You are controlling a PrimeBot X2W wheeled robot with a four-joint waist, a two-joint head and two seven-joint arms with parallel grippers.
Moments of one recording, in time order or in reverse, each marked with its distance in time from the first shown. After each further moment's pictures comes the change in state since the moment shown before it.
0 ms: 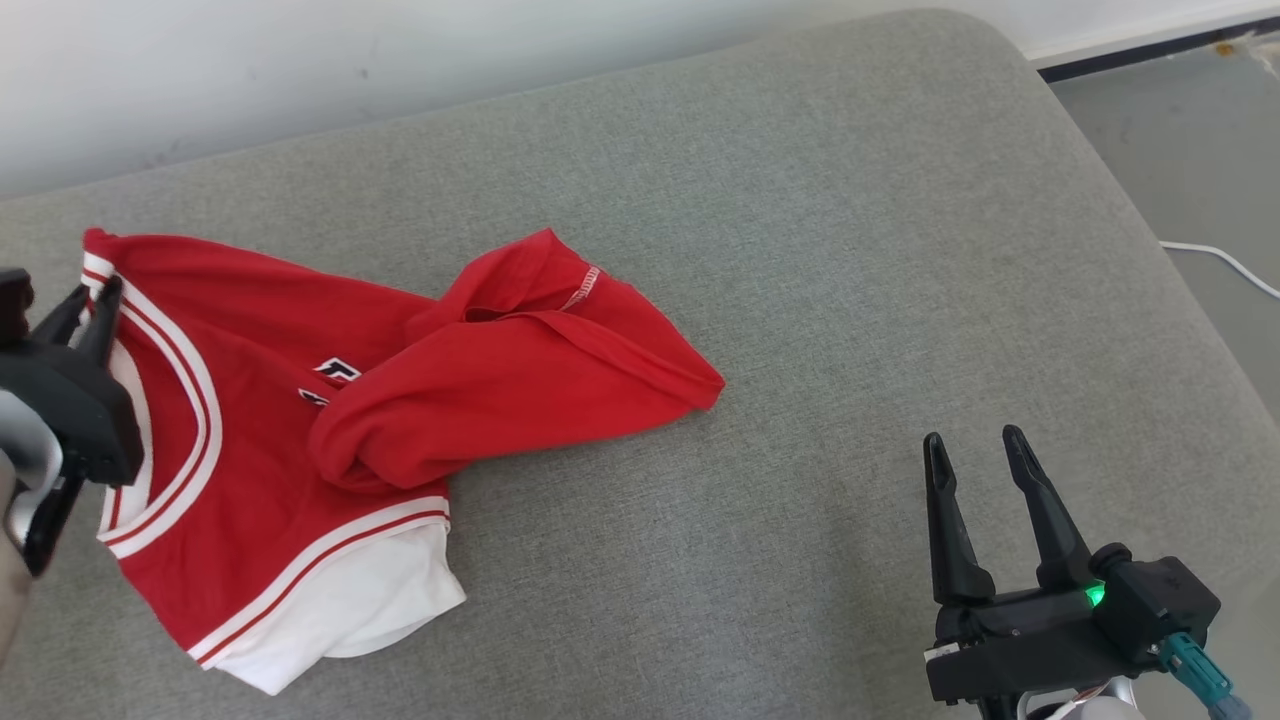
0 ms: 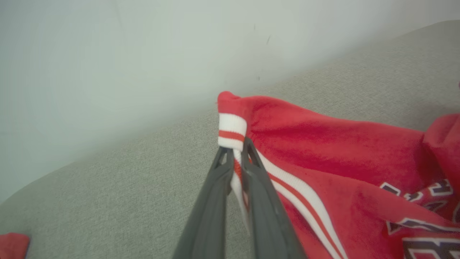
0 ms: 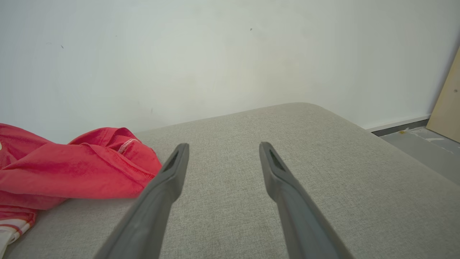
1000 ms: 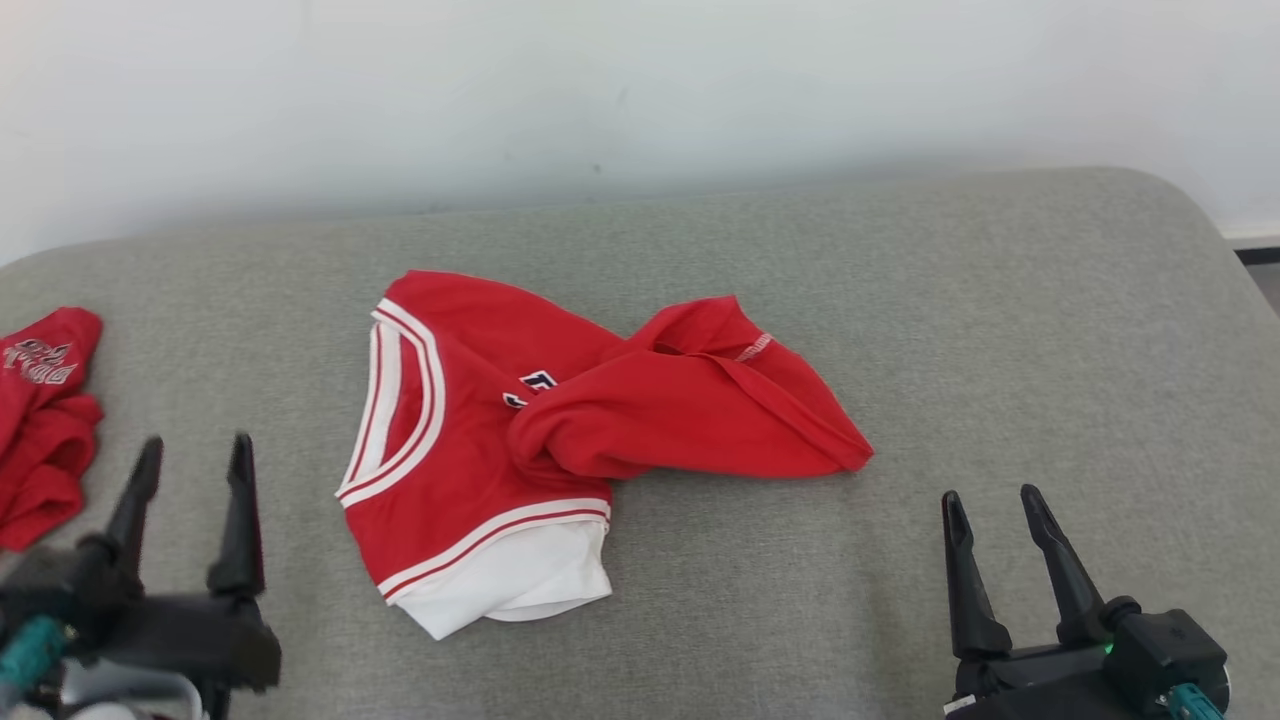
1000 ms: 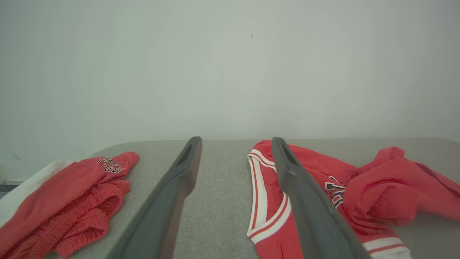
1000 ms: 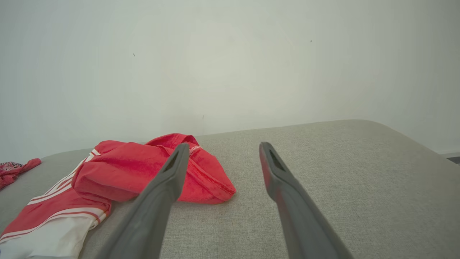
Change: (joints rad) left arm 0.771 -0.200 0.774 -0.790 0.404 0.181 -0.016; right arm 0.087 0.000 -0.033 0.001 -0.039 0.000 0.000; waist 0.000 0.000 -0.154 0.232
